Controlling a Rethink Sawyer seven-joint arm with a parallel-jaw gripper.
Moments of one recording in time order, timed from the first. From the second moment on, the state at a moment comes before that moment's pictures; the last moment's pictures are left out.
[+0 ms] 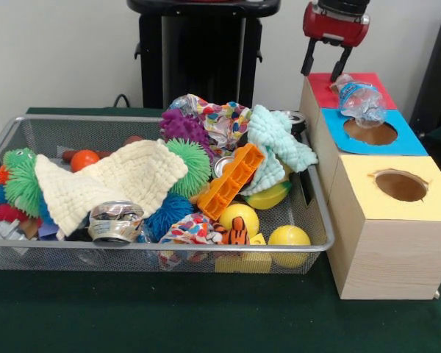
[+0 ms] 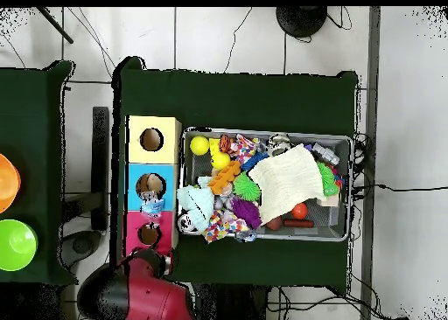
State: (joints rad) arm 0.43 -0.75 -0.34 2.16 0.41 0.21 1.63
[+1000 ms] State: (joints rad) arm 0.45 -0.72 -0.35 1.97 0.41 0.27 1.63
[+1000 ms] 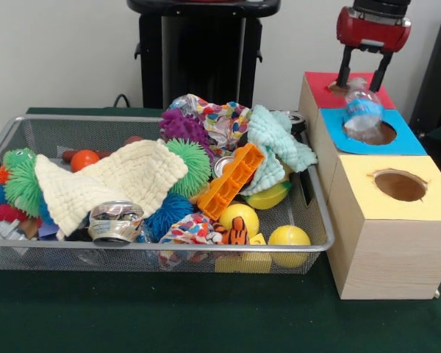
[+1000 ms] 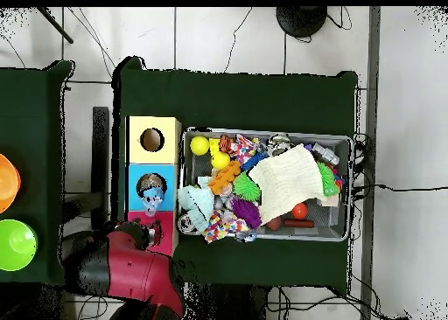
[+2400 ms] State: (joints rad) arm 0.14 -0.84 -0.31 1.93 0.25 0.37 1.63
